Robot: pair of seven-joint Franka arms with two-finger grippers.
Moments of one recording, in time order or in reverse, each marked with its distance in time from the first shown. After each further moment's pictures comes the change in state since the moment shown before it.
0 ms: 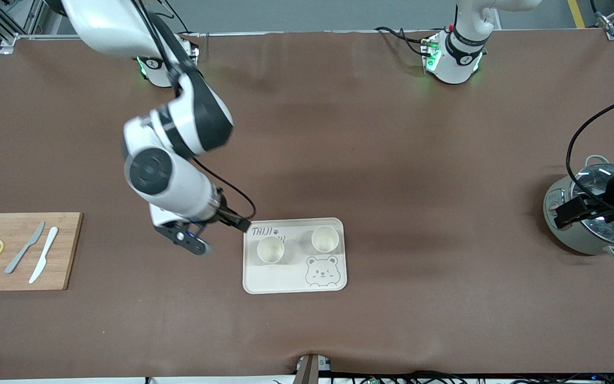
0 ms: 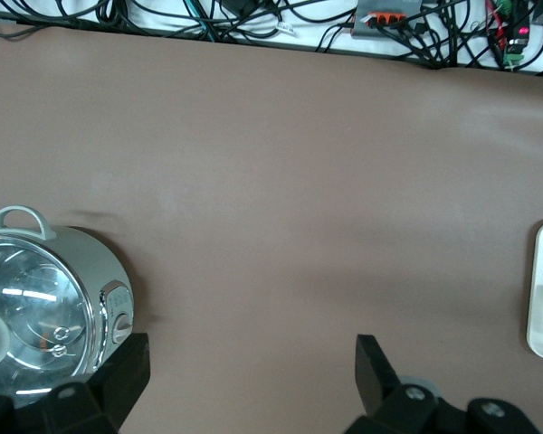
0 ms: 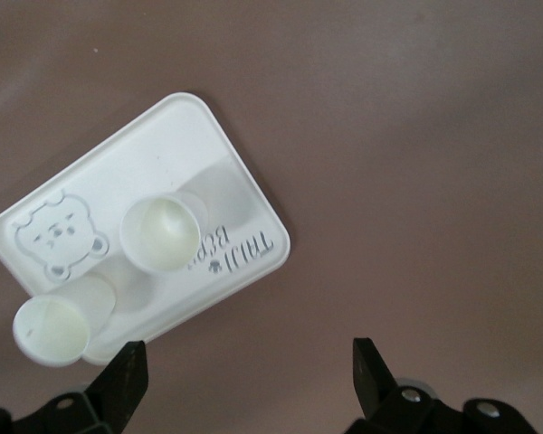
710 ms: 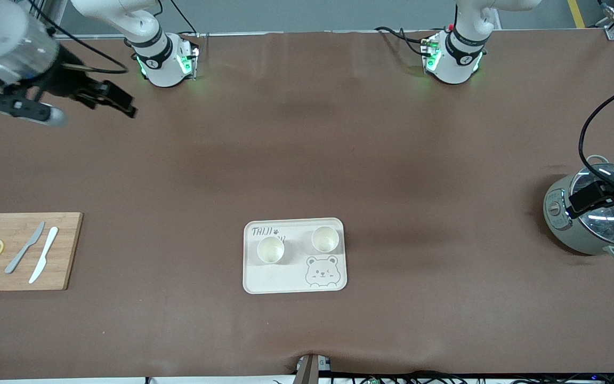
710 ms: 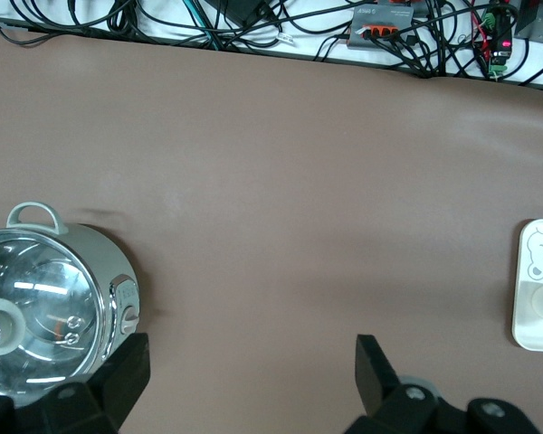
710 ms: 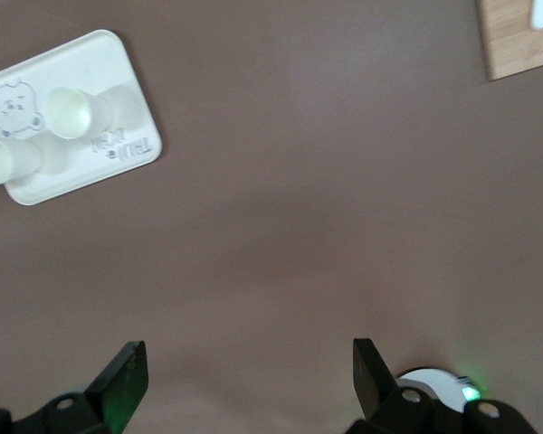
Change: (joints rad) left arm 0.006 -0.044 0.000 0.006 0.000 -0.038 0.000; right arm -0.235 -0.659 -0.015 -0.443 -0.048 -0.266 -0.481
